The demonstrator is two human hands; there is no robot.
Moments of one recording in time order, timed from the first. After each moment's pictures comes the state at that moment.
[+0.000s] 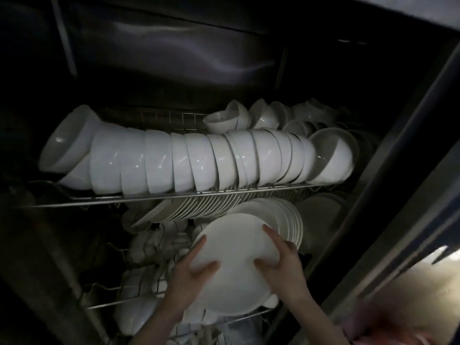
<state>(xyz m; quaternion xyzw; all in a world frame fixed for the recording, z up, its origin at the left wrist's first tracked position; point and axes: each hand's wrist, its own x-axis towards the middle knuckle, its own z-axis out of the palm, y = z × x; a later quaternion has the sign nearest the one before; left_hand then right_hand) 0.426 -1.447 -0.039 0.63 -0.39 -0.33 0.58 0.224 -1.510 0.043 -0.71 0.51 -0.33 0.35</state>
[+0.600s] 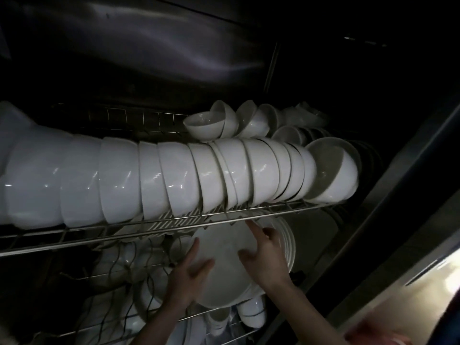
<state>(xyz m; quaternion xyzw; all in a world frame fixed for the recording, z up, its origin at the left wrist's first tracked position) 0.425 -1.546 -0.083 0.65 -0.36 -0.36 0.57 0.256 -1.587 0.045 -0.78 0.55 -0.23 0.20</state>
